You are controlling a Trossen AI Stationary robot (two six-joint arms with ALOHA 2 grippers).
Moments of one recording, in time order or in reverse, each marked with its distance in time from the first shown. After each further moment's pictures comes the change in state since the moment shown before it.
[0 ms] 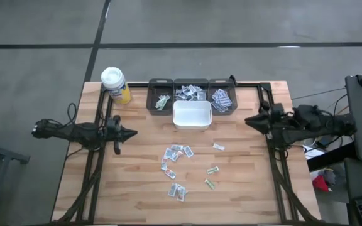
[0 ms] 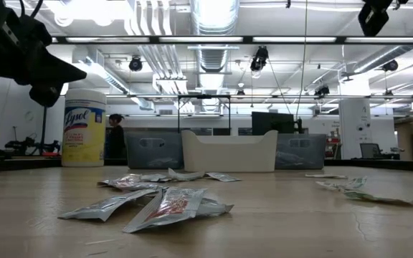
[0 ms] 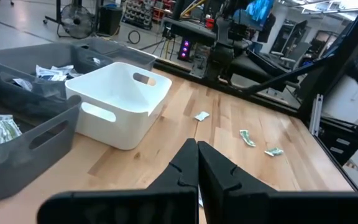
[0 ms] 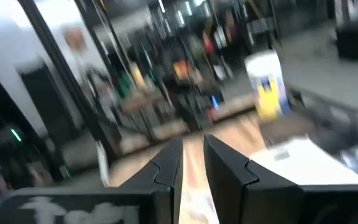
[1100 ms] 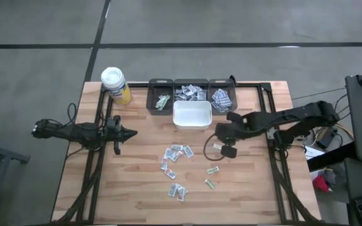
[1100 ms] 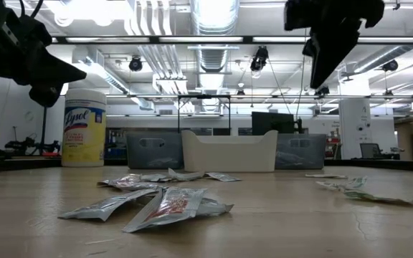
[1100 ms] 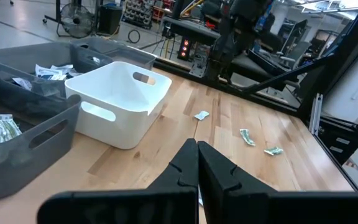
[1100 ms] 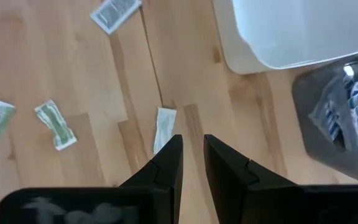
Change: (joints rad) left arm 0.000 0.001 -0.004 -0.006 0.002 0.000; right arm -0.003 1.069 0.587 -0.782 0.038 -0.057
